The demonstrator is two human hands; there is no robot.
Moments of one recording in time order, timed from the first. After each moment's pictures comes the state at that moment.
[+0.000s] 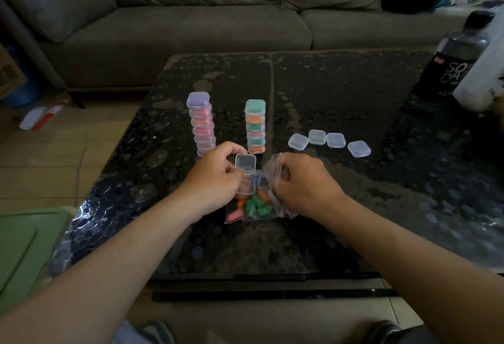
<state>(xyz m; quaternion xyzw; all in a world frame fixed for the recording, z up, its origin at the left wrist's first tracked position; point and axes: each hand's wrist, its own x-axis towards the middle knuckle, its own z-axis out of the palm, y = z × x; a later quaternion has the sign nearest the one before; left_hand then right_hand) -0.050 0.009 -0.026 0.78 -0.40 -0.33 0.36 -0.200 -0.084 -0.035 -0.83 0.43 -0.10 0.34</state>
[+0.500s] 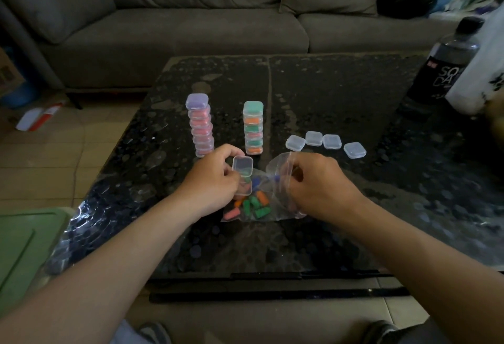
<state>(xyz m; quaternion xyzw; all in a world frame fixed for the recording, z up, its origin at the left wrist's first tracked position) -0.049 0.011 -0.028 0.78 -0.40 -0.33 0.35 -0.223 -0.077 -0.018 -0.83 0.42 -0.12 0.34</state>
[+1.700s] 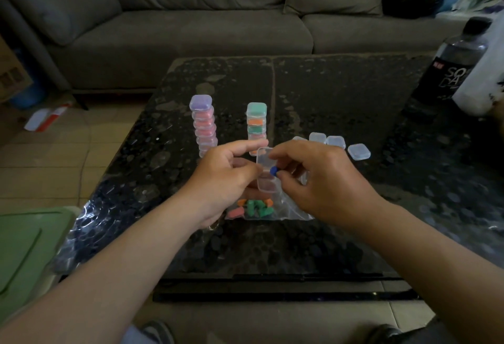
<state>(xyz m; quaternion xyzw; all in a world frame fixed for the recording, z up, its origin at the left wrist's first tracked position) -0.069 0.016 -0.010 0.63 -0.35 -0.46 0.53 -0.229 -0.070 -0.005 -0.92 0.22 -0.25 0.22</state>
